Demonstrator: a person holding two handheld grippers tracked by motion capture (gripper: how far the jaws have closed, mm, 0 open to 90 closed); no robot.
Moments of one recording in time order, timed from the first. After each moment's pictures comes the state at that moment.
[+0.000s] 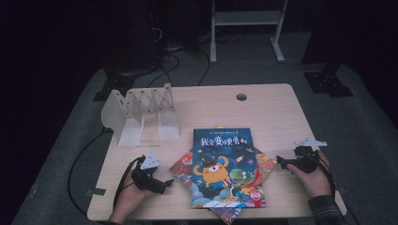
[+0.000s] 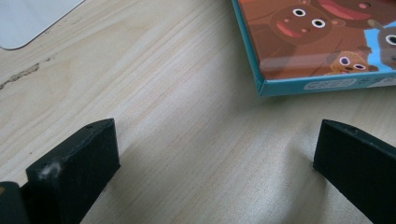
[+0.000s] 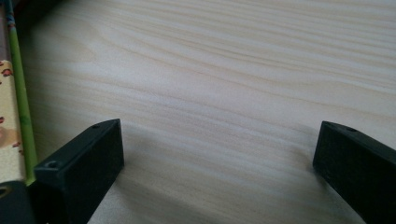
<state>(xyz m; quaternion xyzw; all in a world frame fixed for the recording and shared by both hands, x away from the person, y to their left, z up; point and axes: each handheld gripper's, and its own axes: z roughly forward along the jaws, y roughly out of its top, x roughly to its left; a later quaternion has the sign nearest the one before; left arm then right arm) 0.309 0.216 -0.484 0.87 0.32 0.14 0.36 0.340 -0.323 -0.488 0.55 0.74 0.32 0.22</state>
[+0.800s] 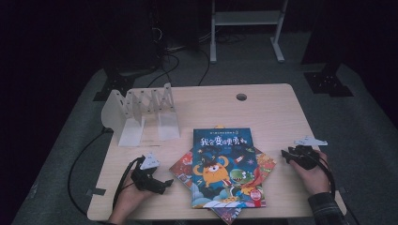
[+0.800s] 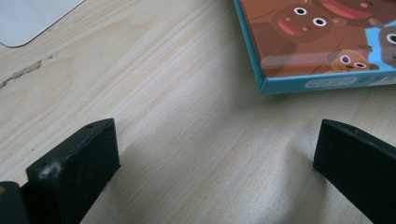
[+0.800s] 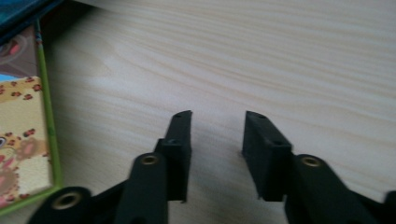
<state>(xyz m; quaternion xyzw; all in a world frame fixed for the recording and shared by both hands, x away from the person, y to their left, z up) 0.308 0.216 -0.484 0.87 0.32 0.14 0.36 0.338 -0.320 -0.478 0.52 0.75 0.33 0.24</state>
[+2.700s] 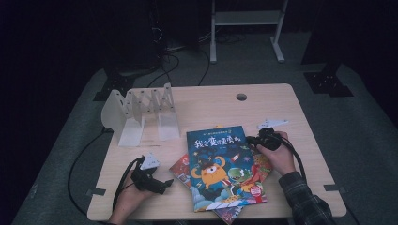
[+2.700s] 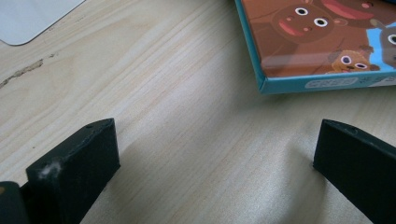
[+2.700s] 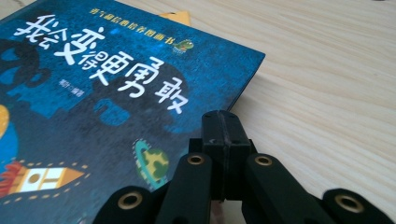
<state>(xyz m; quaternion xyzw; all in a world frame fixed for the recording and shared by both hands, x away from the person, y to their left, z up) 0.307 0.216 -0.484 0.86 0.32 0.14 0.36 0.396 -0.222 -0.453 0.41 0.81 0.40 0.14</state>
